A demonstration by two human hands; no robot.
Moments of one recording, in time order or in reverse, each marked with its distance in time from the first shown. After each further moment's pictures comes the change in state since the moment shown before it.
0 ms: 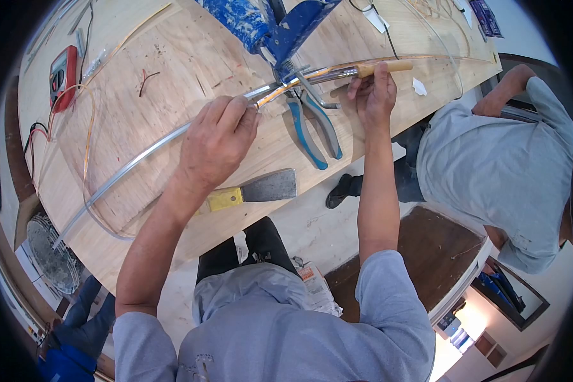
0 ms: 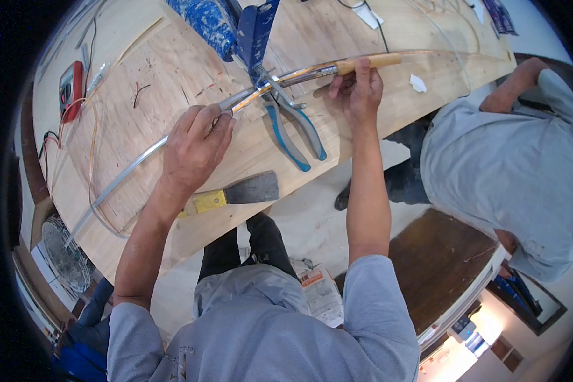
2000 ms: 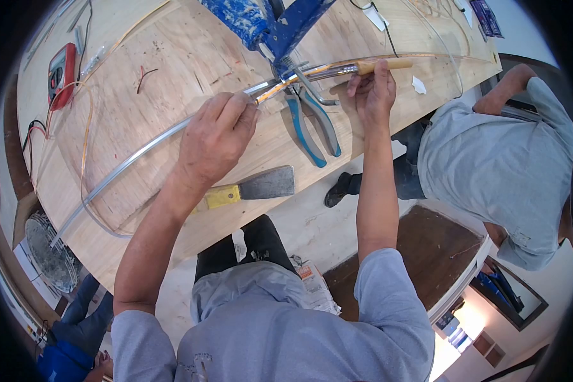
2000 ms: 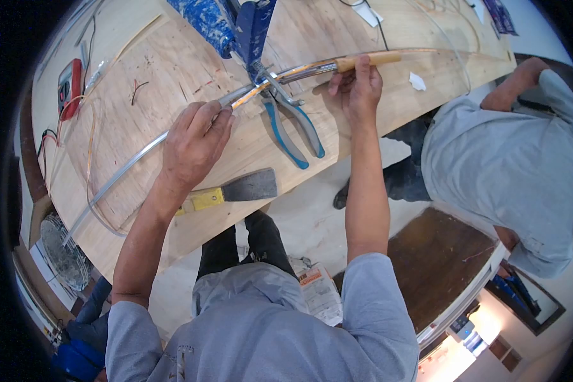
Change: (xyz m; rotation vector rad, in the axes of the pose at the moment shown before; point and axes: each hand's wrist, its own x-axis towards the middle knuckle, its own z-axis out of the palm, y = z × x) left_hand -0.002 -0.001 0.005 0.011 -0.010 0.013; right_hand 0.001 0.000 -0.001 0.023 0.023 0.020
